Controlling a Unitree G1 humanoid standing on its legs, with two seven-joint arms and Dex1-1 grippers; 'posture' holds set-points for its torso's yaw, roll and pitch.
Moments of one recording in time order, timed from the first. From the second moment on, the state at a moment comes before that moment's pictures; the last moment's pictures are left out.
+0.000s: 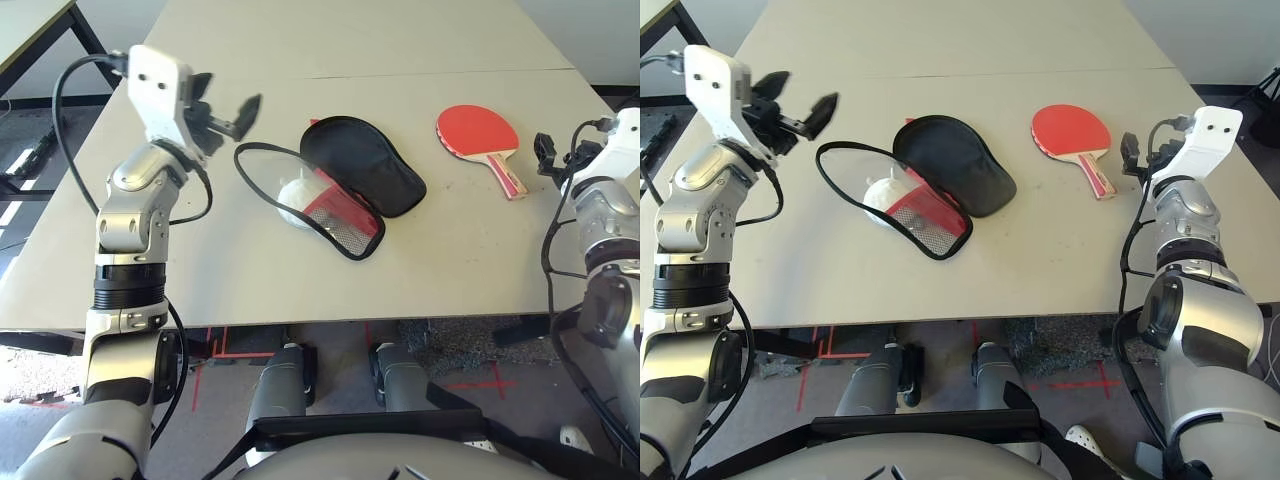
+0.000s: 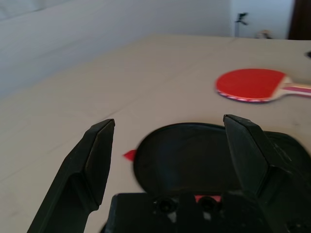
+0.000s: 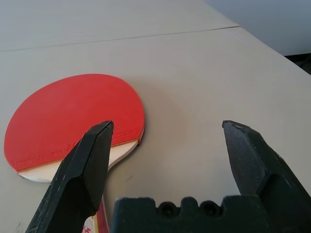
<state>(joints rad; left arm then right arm) -0.59 0.47 0.00 -0.15 -0.36 0.49 -0.59 -0.87 -0.61 -0.37 1.27 0.18 -0.20 0.38</state>
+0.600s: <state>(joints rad) -0.55 0.45 -0.13 -0.23 -0.38 0.60 -0.63 -0.98 -0.68 -0.16 1.24 0.06 0.17 0.75</state>
